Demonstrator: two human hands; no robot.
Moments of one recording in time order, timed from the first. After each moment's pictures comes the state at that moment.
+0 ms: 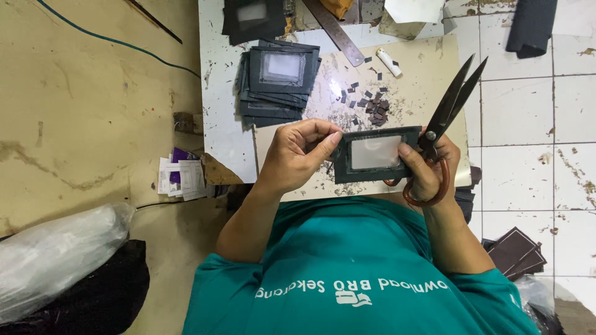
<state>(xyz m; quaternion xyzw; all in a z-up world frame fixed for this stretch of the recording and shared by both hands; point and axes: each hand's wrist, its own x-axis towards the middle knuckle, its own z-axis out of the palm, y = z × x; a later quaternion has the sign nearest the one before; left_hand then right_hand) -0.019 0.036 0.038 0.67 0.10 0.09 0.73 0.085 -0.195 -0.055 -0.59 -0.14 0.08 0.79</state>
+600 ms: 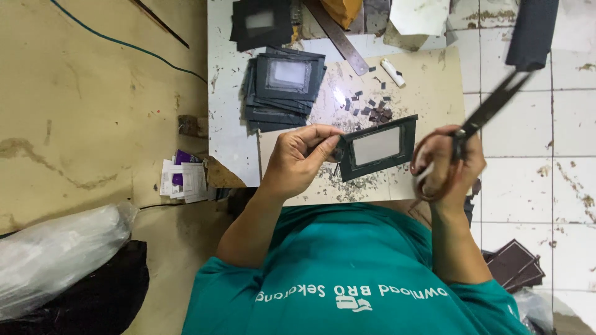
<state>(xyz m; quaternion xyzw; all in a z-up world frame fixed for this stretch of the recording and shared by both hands) -0.020 0.034 0.027 0.63 0.12 0.12 0.75 0.095 -0.183 -0.013 -0.67 -0.19 -0.03 0.72</state>
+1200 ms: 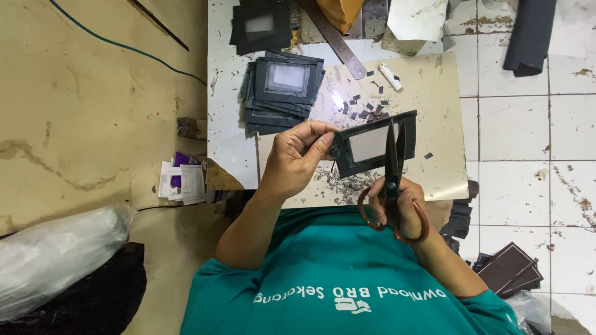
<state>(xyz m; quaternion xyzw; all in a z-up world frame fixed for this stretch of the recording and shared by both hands) -0.017 0.034 0.021 0.62 0.14 0.13 0.76 0.034 -0.197 -0.062 -0.47 -0.20 0.29 0.81</state>
